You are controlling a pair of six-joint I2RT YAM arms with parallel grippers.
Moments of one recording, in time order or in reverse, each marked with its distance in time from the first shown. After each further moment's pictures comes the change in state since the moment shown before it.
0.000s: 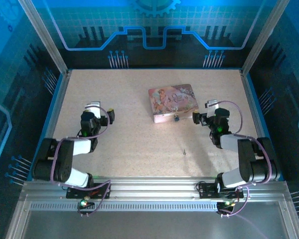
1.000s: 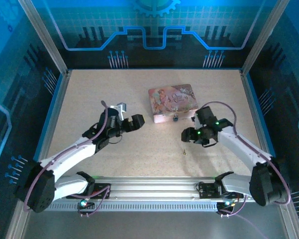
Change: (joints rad) left arm -0.483 -0.227 0.261 -0.709 0.246 -0.707; right arm 0.334 -0.160 0.346 -1.334 -0.192 0.516
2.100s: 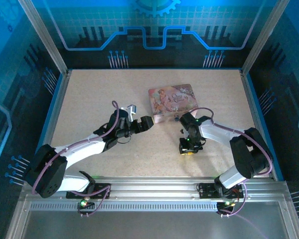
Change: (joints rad) left arm -0.061 0.137 0.000 0.169 0.048 -0.079; right arm 0.124 0.279 0.046 -0.072 0.033 -0.029
